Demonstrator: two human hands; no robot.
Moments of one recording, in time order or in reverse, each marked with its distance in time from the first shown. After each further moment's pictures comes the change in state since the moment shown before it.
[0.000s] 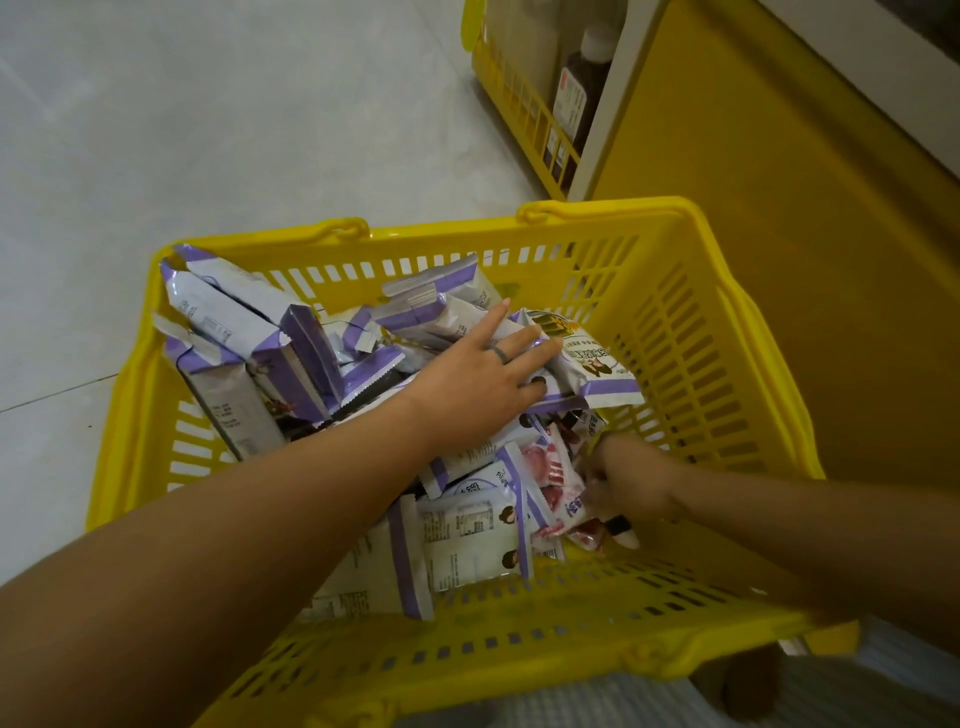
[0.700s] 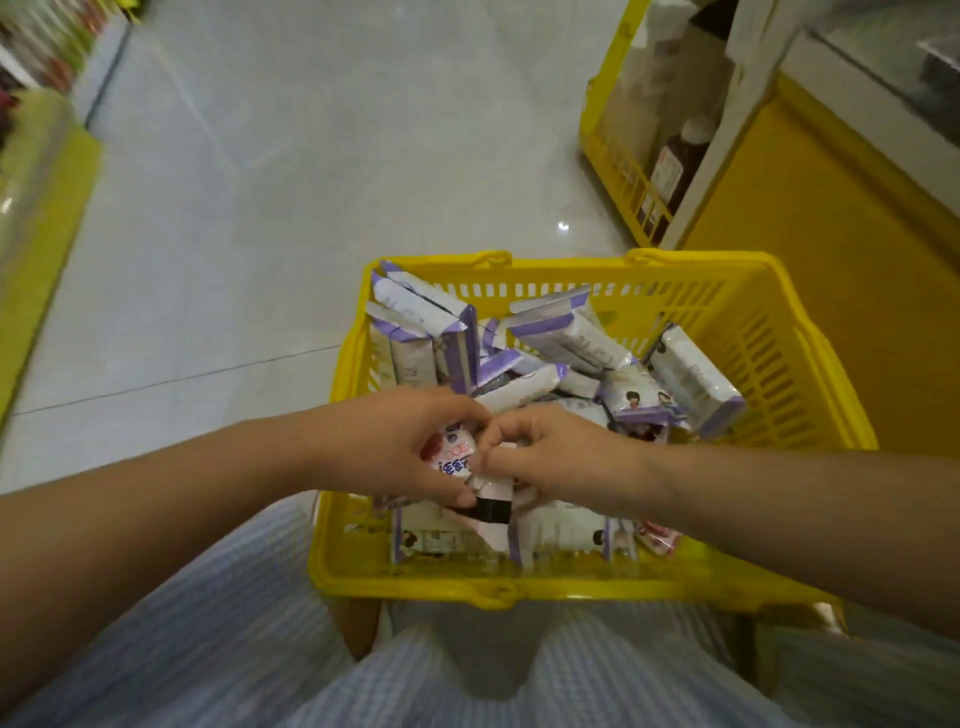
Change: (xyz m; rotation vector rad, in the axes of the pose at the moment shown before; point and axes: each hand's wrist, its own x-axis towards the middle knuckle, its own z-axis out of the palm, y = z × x) left_hand -0.195 -0.026 -0.088 -1.002 -0.158 -0.391; right_hand -0.094 -0.180 -0.032 0.878 -0.105 -0.449
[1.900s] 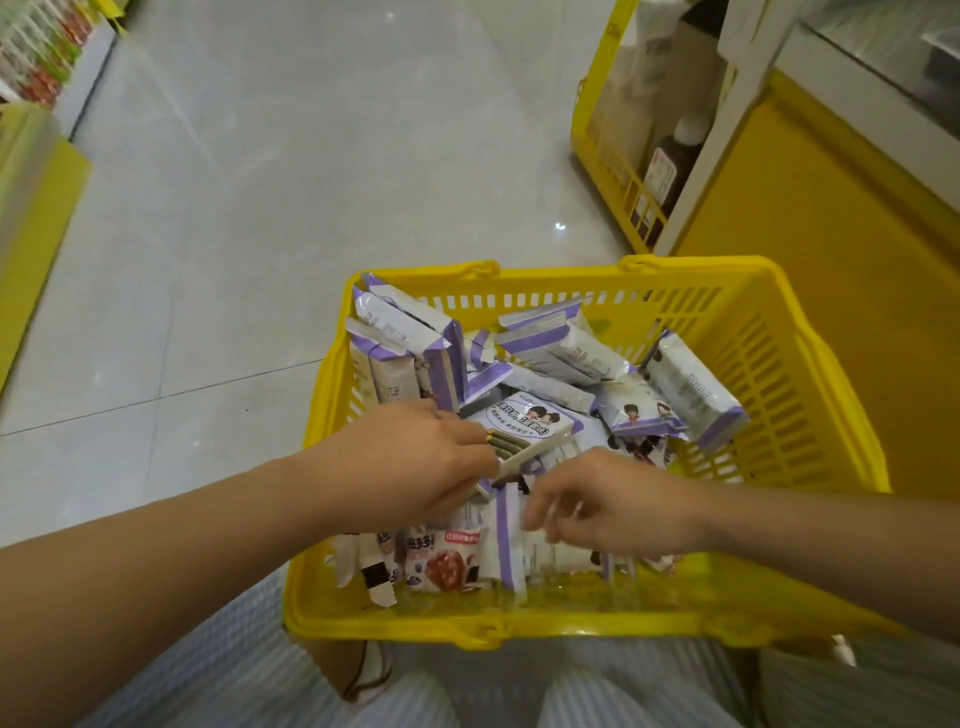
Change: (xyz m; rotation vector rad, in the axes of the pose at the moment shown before) left_hand 0.014 0.008 0.009 0.546 0.188 0.396; right_hand -0.009 0.043 -0.048 -0.667 -0.116 -0.158
